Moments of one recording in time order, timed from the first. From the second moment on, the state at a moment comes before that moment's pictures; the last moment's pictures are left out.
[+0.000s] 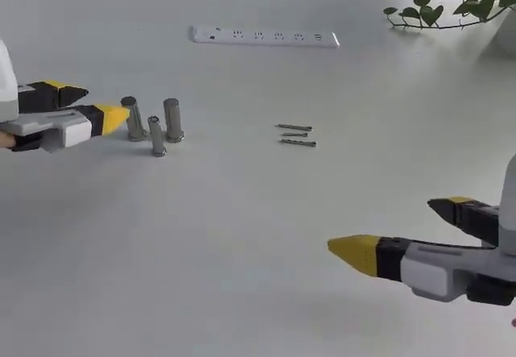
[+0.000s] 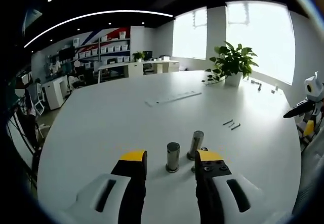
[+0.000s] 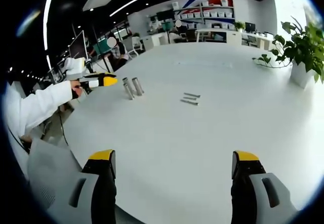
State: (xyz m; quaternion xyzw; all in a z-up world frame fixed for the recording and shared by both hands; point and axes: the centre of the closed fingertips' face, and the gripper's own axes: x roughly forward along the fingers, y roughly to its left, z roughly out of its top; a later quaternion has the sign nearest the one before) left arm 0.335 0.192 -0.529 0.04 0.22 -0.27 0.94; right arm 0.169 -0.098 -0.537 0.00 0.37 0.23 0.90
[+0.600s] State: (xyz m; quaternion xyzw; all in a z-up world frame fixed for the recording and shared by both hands) left arm 0.356 0.180 -0.561 0.06 0.25 -0.29 0.92; right arm 0.166 -0.104 -0.543 0.02 0.37 0.22 0.90
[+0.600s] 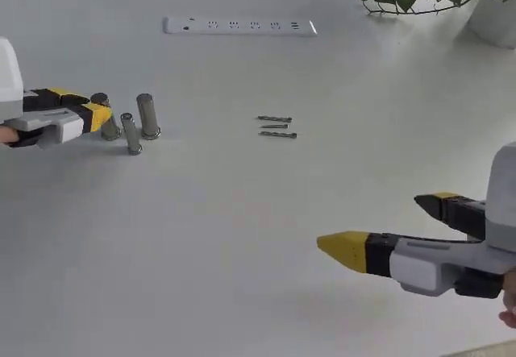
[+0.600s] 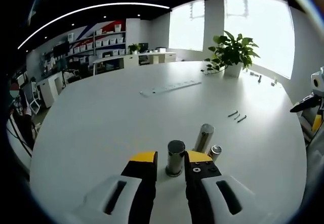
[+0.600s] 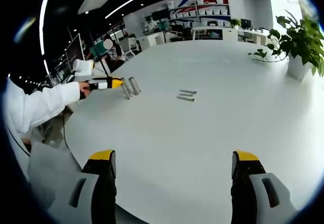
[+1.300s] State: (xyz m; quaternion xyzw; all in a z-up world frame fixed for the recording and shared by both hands) left arm 0.349 0.178 -0.552 0.08 0.25 -0.28 0.92; right arm 0.167 -0.093 -0.539 0.01 0.37 0.23 0.90
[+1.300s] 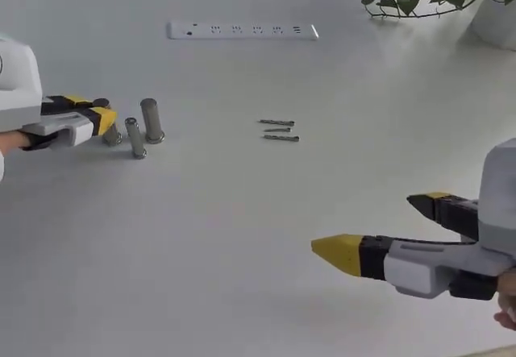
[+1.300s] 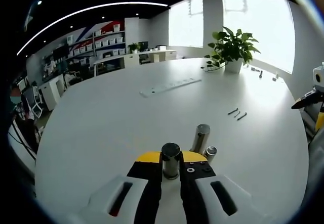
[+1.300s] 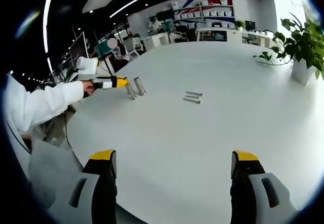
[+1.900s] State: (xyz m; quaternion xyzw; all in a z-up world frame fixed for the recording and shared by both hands) left arm 0.301 0.150 -0.451 0.09 0.17 -0.36 0.91; right arm 0.163 -0.095 -0.527 0.02 0.33 0.24 0.91
